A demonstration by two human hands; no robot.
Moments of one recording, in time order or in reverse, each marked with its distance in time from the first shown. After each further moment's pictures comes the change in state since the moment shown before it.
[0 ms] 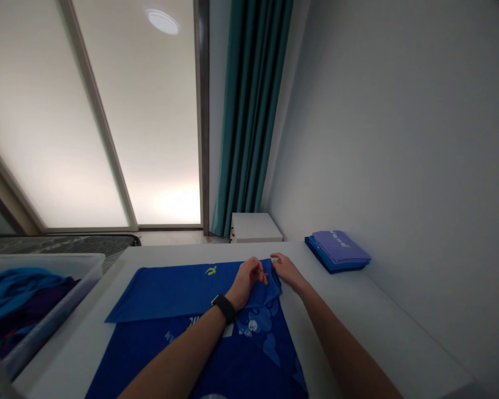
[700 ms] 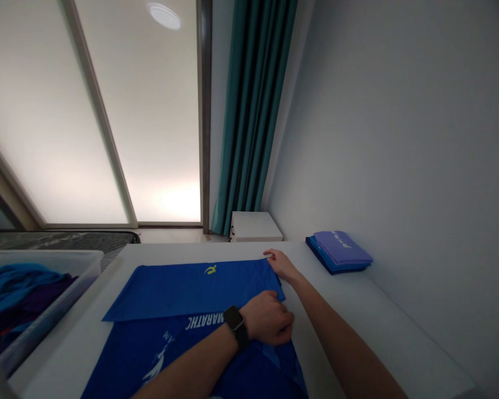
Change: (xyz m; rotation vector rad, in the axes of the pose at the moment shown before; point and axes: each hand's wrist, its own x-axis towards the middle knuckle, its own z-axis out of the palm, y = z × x) left_hand -0.035 -0.012 0.029 1.595 -0.760 0.752; right_hand 0.022 -0.004 0.009 -0.156 -0.073 -0.118
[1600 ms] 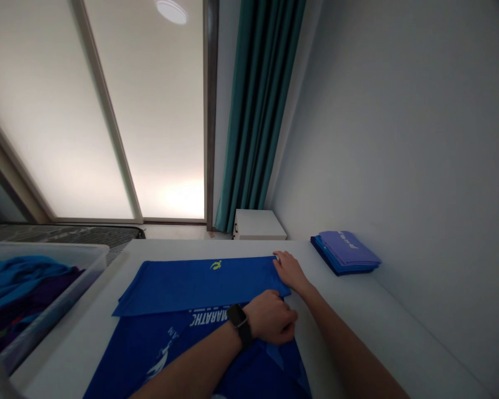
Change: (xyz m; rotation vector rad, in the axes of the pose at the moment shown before) left_hand -0.001 0.001 0.001 -0.005 -0.043 -0.073; right_hand -0.026 0.002 -0.005 -0.489 0.024 -0.106
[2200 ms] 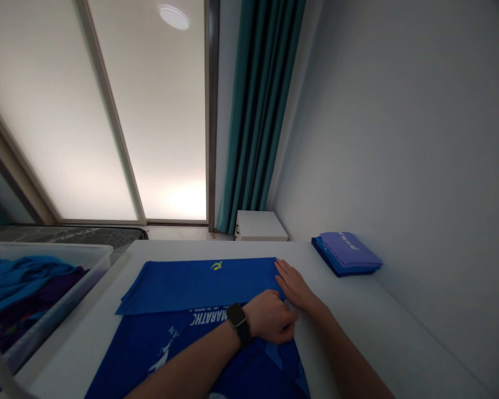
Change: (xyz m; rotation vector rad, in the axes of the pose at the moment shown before) left_hand 0.002 -0.001 -0.002 0.034 -0.026 0.019; right_hand -0.041 0.013 0.011 -0.069 -0.121 -0.128
